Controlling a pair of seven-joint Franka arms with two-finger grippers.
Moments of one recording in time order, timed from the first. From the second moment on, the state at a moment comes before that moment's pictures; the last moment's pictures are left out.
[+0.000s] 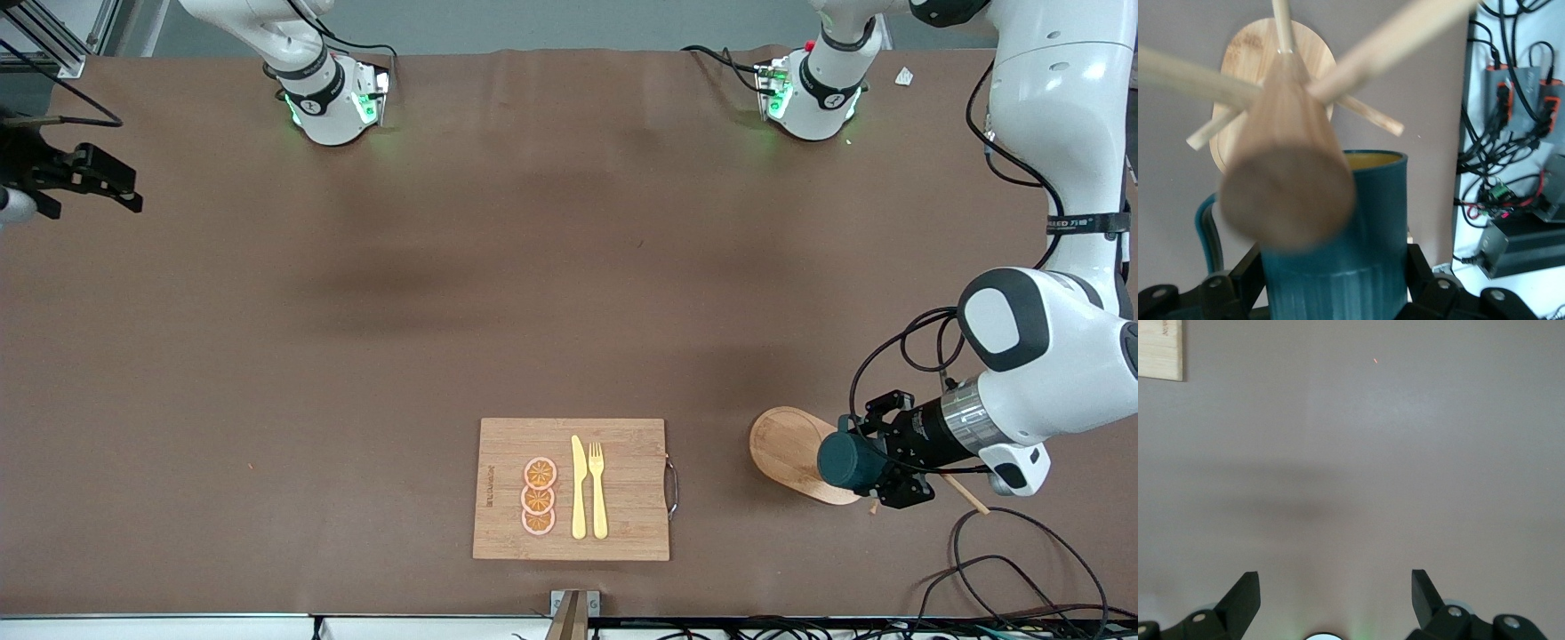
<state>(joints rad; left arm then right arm) 0.04 0.64 -0.16 -1.31 -0.32 2.16 -1.32 0.08 -0.09 -0.08 -1.64 -0.03 1.50 -0.12</state>
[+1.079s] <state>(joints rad) -0.34 0.53 -0.18 -1.31 0.18 2.10 -1.33 0.08 -0.09 -0.08 -1.64 -0.03 1.51 -0.12</state>
